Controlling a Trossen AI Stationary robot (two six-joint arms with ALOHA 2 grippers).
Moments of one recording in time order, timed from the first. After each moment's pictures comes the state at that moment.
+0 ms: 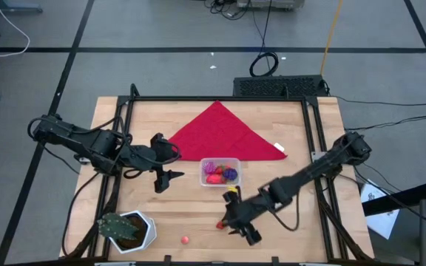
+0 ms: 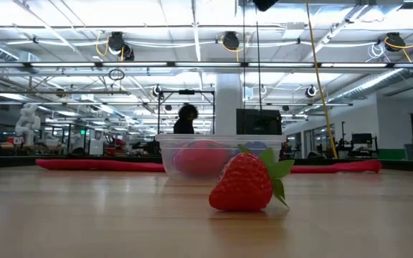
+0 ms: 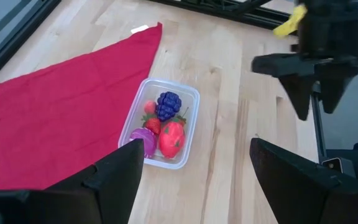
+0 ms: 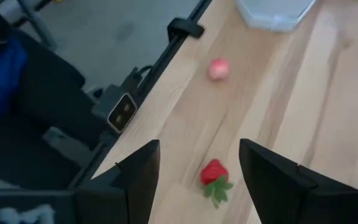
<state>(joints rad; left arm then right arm) -0.34 1.22 1.31 -0.82 -0.31 -0.46 0.51 1.73 1.29 -0.30 -0.04 0.07</state>
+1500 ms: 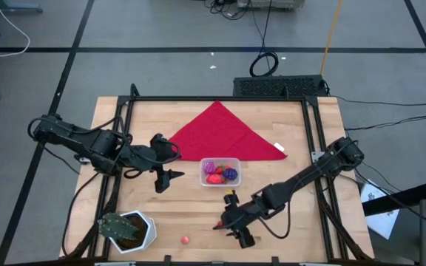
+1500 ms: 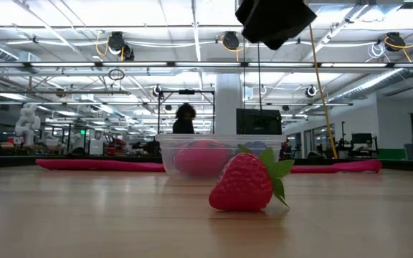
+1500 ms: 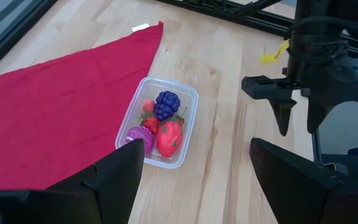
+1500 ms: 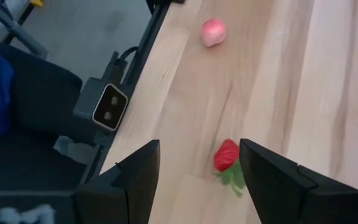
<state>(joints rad) -0.34 1.22 1.31 -0.82 -0.31 -0.50 0.52 1.83 1.31 -0.31 -0.03 0.28</state>
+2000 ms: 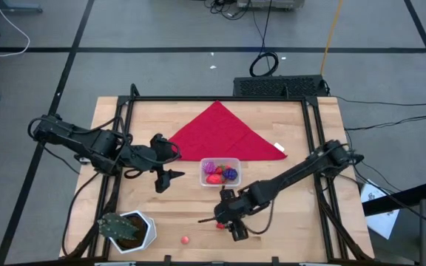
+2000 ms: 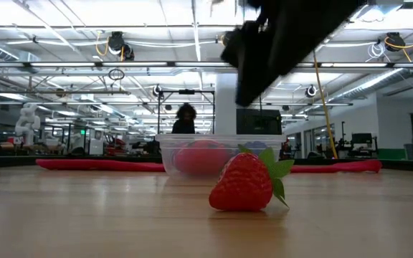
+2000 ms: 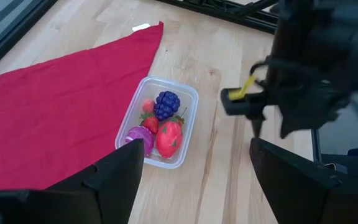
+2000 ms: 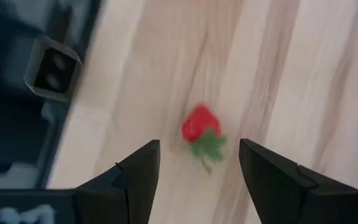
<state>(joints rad) -0.34 1.22 1.31 -0.82 -0.32 -0.50 0.44 1.96 1.44 -0.53 -0.12 0.24</state>
